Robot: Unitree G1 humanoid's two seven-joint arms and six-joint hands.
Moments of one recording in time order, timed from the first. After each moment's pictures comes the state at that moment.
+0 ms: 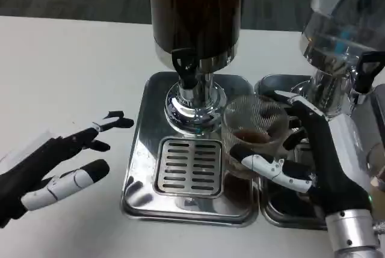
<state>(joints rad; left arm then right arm) -0.02 0.64 0.11 0.51 -0.07 -0.86 -0.66 0.13 -0.15 0.17 0.01 -0.54 -0.27 -0.32</state>
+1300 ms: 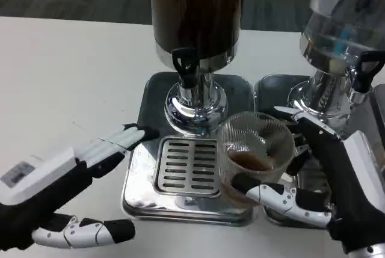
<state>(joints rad) 0.14 0.74 0.11 0.26 0.15 -1.04 -0.44 0.41 -0.18 0.16 -0.38 -0.48 -0.26 -0.13</state>
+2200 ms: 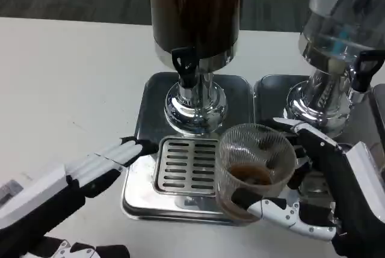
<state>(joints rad) 0.31 0.77 0.15 0.11 0.08 -1.02 -0.44 0.49 -0.19 0.16 -0.44 -0.47 -0.27 -0.10</state>
